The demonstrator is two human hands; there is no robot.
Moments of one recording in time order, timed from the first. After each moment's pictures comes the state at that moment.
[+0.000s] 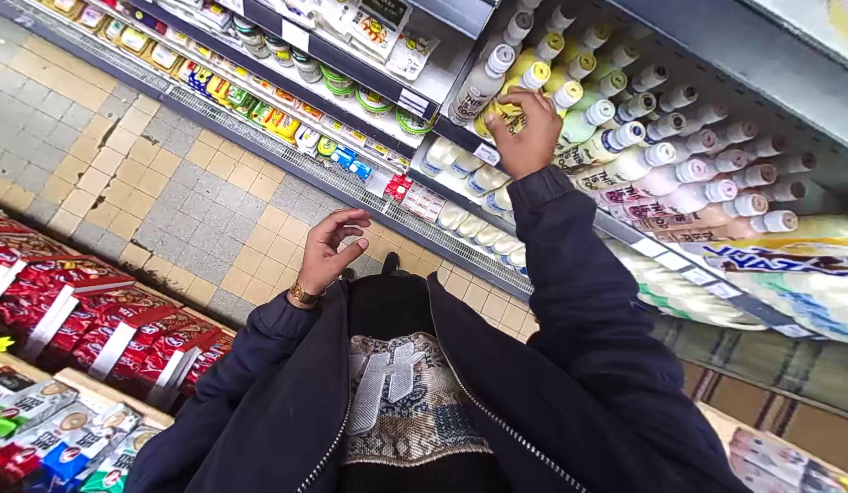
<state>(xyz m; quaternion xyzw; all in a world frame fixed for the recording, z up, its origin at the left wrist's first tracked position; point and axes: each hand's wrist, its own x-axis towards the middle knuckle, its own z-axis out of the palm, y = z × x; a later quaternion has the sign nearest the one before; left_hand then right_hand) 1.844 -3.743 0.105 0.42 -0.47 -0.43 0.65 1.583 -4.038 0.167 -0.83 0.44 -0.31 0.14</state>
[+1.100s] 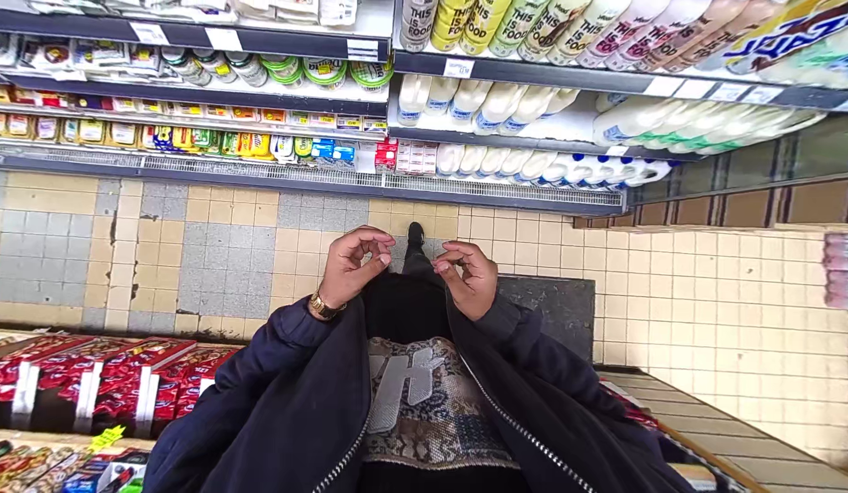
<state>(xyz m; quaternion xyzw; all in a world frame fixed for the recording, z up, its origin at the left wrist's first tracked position) 1.862 -3.675 0.109 0.27 -0.54 -0.58 0.54 1.616 -3.644 0.097 -0.62 0.41 -0.54 0.40</state>
